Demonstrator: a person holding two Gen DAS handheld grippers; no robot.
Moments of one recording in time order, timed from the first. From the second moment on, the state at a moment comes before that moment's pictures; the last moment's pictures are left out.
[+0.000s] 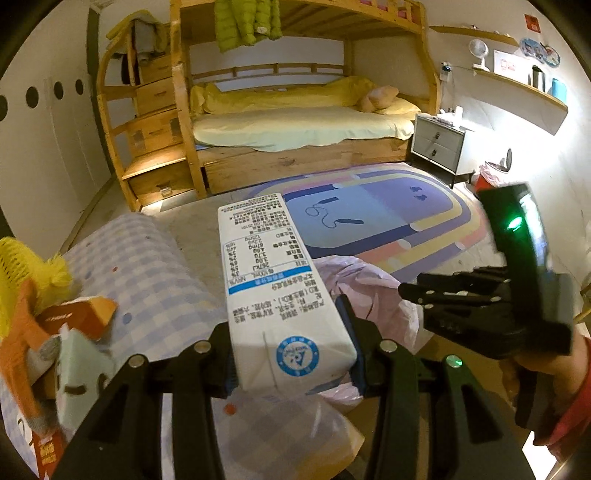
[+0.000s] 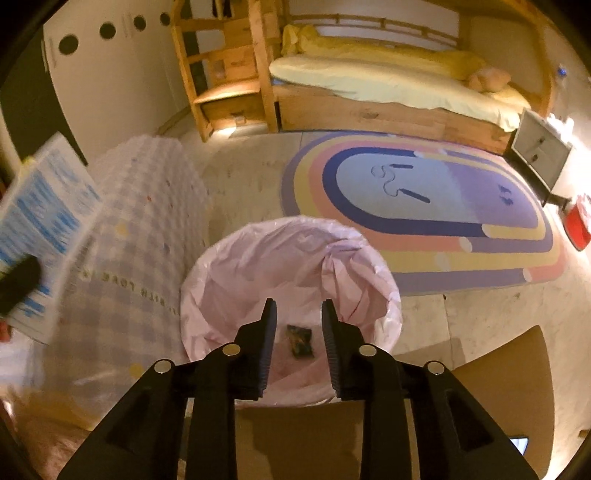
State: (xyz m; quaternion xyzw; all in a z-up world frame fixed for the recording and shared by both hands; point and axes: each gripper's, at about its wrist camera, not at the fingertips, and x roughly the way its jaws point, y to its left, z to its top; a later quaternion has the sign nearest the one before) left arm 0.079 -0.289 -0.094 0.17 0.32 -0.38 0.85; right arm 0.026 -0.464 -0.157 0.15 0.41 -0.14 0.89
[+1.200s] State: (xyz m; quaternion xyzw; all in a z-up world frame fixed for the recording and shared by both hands) left arm 0.074 -0.100 -0.040 0.09 0.30 -0.22 0.92; right arm 0.018 -0.311 -0.045 0.09 0.33 -0.01 0.94
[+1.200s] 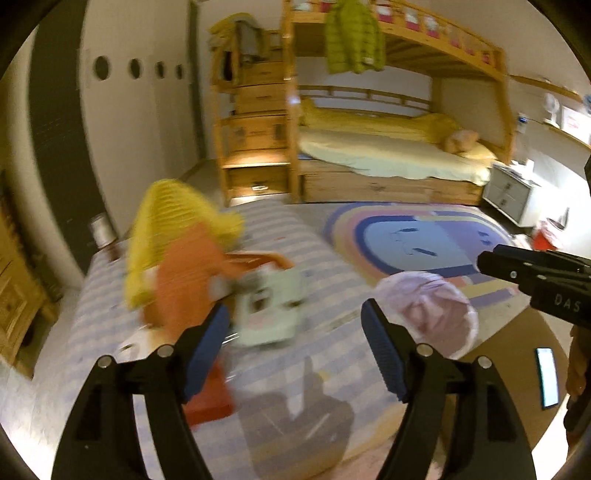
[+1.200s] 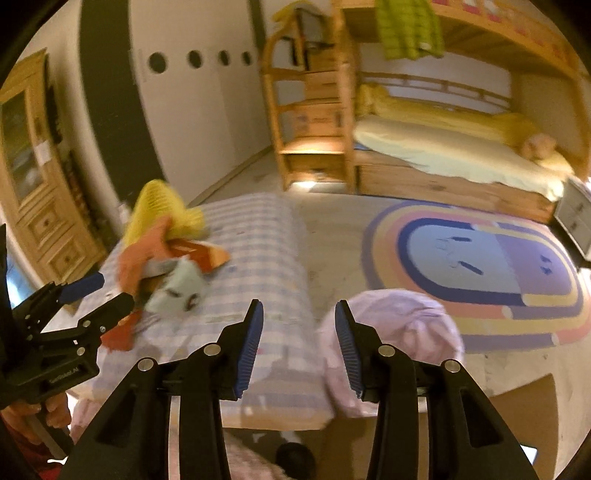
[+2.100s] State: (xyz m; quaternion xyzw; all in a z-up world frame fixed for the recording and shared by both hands) left arm 0.101 0.035 -0.064 0.04 0.35 -0.07 0.94; right arm 0.130 -0.210 -0.101 0.09 0.41 0.07 0.90
